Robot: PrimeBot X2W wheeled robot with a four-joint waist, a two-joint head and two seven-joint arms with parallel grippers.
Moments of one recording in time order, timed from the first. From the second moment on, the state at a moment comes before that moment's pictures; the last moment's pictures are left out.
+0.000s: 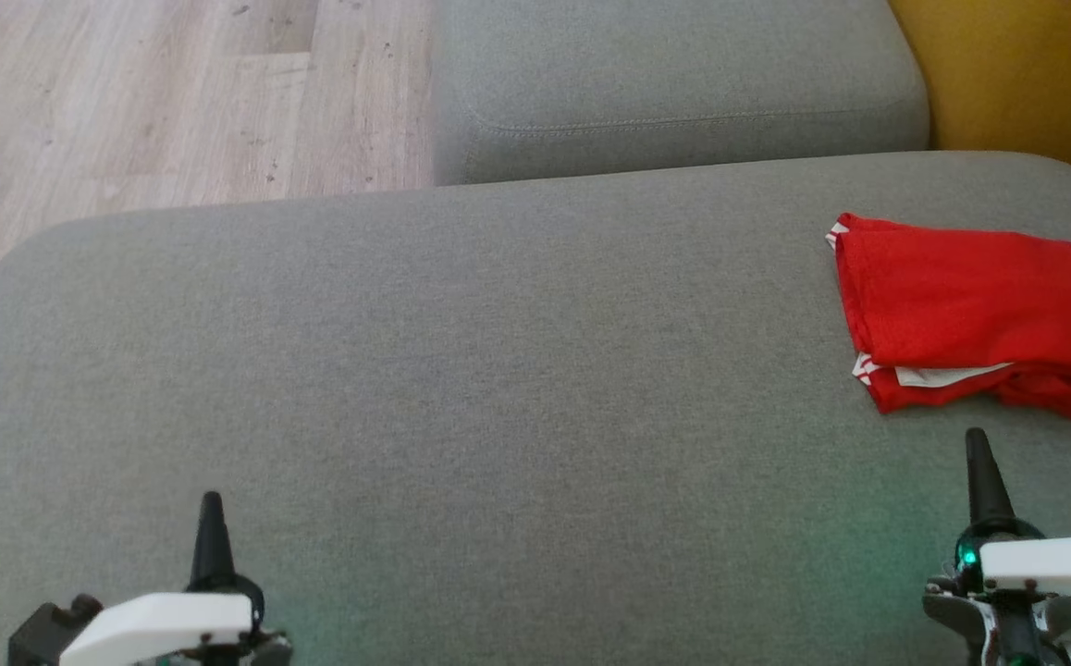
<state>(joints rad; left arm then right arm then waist) 0.05 0.07 -0.07 0.22 -1.25 -0.05 -0.02 0.03 -0.08 -0.06 0.26 1.26 0.13 0.00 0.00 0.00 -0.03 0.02</state>
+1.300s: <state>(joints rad) -0.06 0.07 0.04 0.27 -1.64 -0.12 0.08 -0.06 -0.06 -0.11 0.27 1.62 0.13 0.09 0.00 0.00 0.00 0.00</state>
